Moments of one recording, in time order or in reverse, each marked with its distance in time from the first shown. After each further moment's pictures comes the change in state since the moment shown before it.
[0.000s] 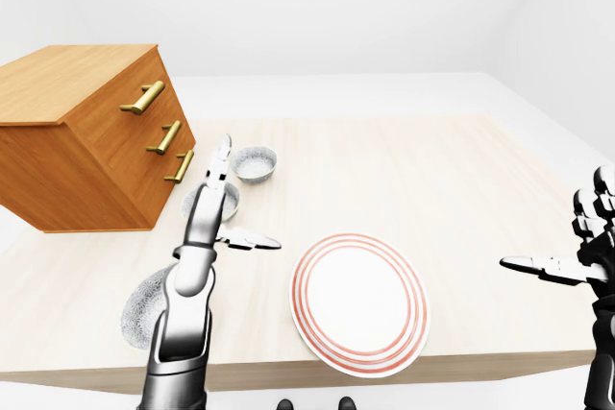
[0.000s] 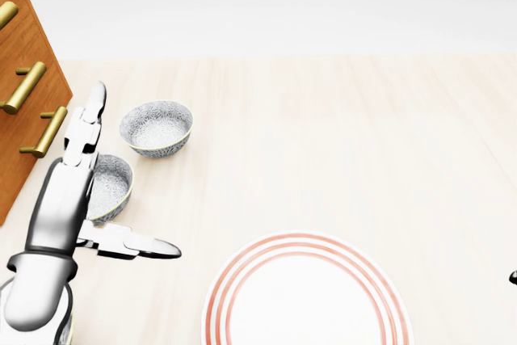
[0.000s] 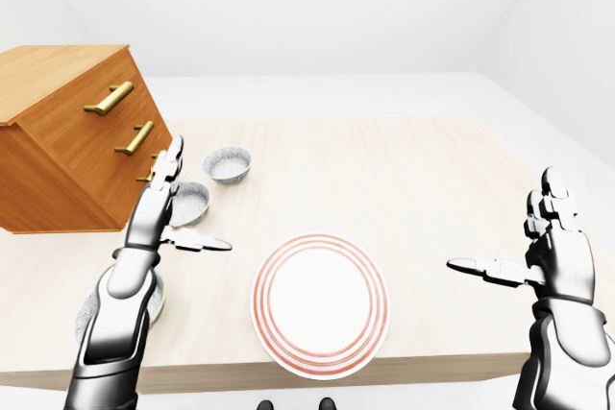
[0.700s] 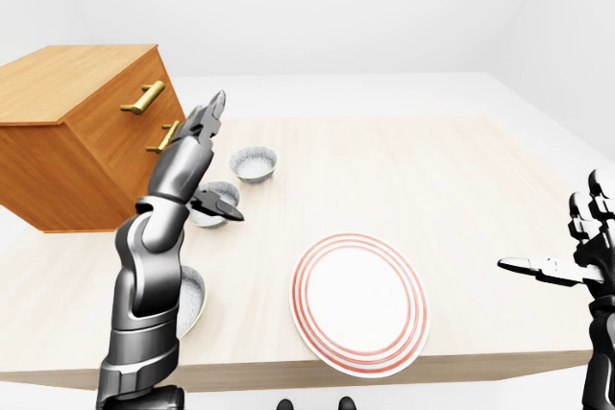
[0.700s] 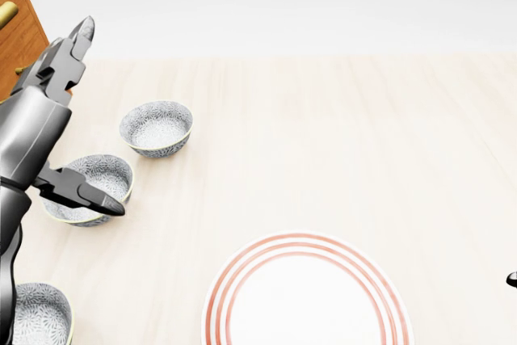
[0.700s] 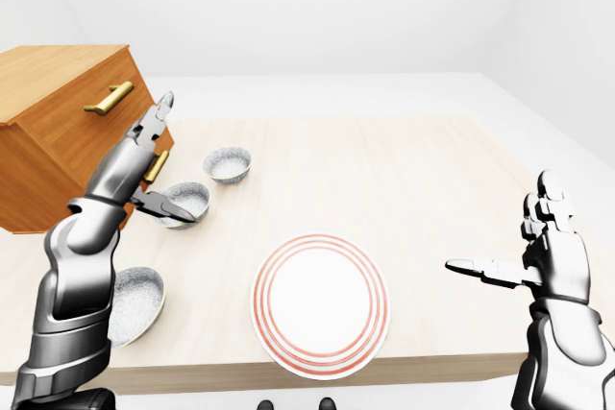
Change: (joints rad) left arm -0.244 0.177 0.085 0.016 0.335 0.000 -0.232; right arm 0.001 0.002 0.007 0.015 -0.005 0.000 -0.001
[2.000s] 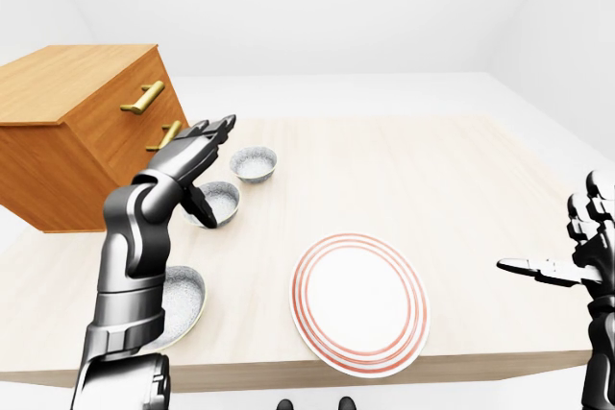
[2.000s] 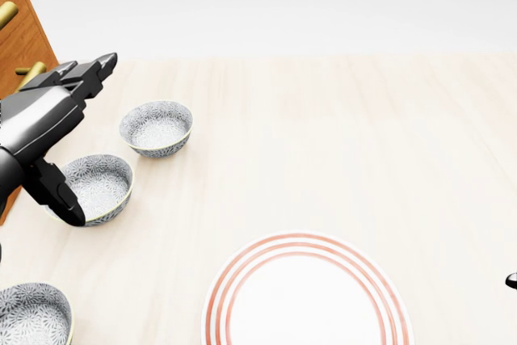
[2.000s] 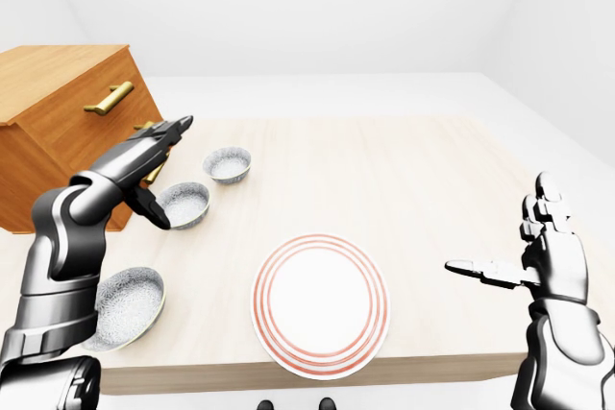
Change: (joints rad) left arm -0.157 0.117 0.005 0.227 0.233 -0.091 -0.298; right arm 0.000 -0.002 0.003 0.011 -0.007 0.000 0.001
